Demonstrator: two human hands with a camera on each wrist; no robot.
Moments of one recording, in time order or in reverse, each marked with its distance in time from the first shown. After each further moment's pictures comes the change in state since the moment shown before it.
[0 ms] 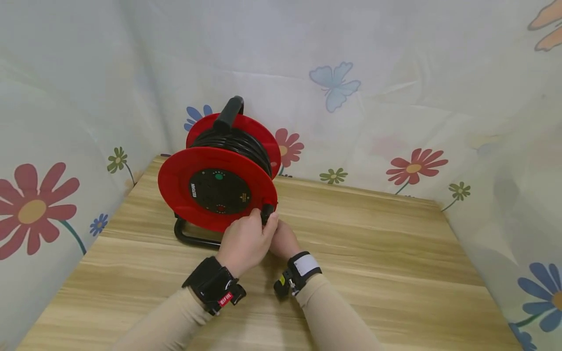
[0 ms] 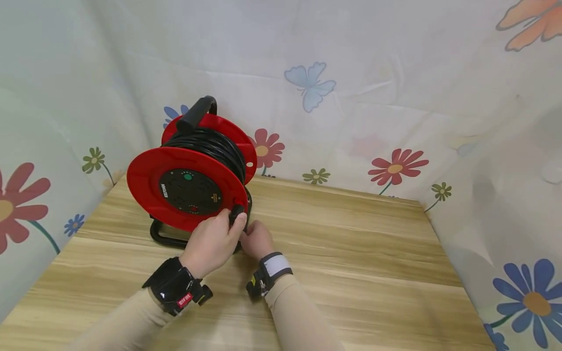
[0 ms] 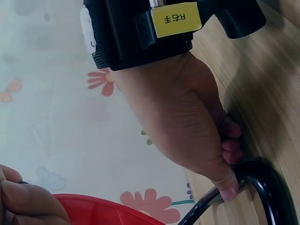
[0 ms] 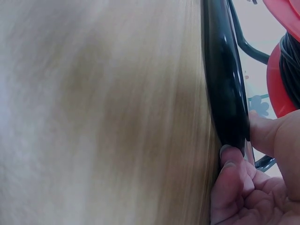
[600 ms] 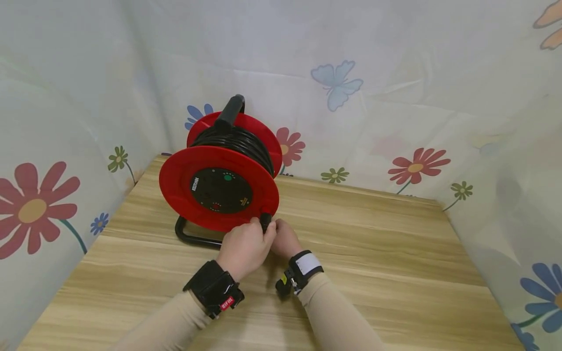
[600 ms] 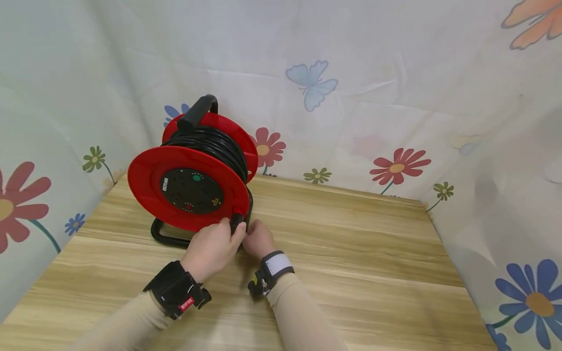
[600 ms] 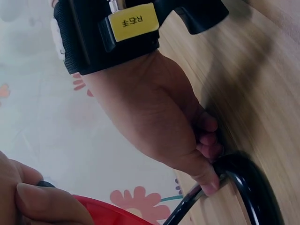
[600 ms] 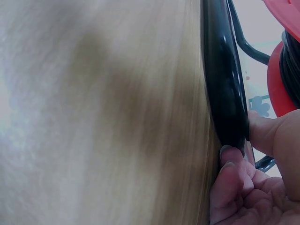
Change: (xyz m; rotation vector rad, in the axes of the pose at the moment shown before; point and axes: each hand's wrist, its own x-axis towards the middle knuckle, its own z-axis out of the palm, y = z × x) left_hand -0.005 -0.010 0.012 0.140 -0.070 -0.049; right_hand -0.006 -0.004 -0.004 0.240 -0.004 0.259
